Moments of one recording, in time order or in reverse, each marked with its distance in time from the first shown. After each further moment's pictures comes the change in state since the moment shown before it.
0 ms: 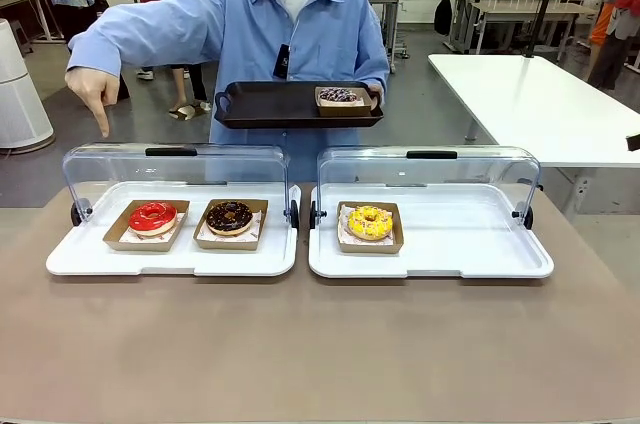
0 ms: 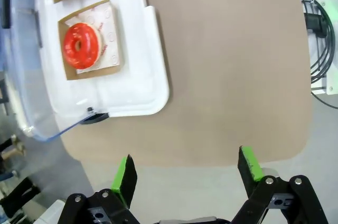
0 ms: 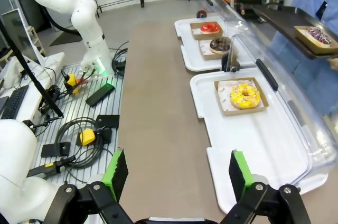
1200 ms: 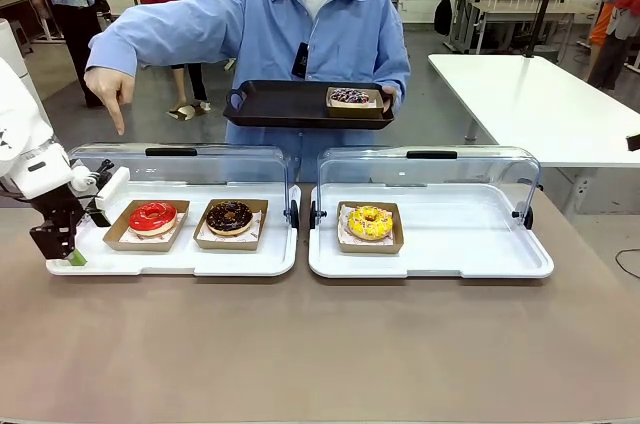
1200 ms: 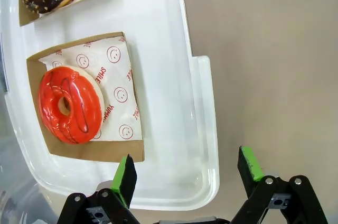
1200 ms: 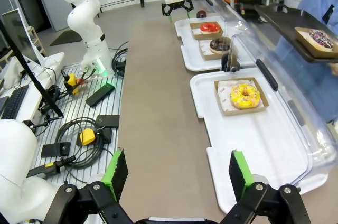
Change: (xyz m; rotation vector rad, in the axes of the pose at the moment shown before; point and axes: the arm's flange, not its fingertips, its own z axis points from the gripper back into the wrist) left arm 0.061 0.087 -0.145 -0.115 -0.034 0.037; right arm 0.000 0.000 0.000 0.000 0.000 0.000
